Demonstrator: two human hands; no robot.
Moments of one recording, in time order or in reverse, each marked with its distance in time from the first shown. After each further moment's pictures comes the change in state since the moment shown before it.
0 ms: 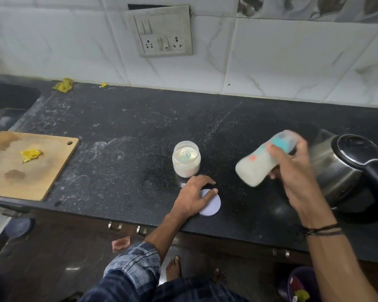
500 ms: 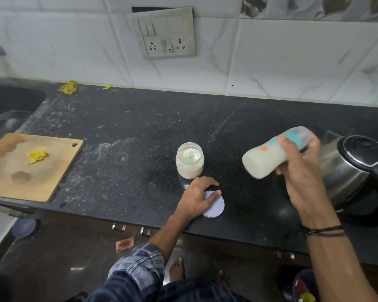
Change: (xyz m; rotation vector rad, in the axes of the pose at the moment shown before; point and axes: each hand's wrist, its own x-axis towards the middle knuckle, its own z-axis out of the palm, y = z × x) left_hand 0.000 0.001 0.000 0.011 -0.004 0.000; right_hand 0.004 -0.007 0.004 0.068 0.021 0.010
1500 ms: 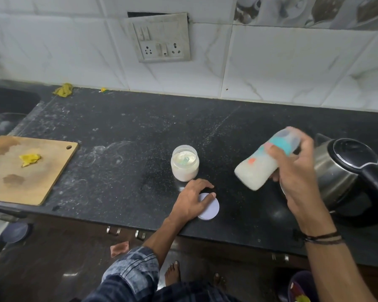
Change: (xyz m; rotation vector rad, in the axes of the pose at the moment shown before) left_hand 0.000 -0.002 -0.001 -0.012 -0.006 0.001; right_hand -0.017 -0.012 0.003 -0.125 -0.013 -0.088
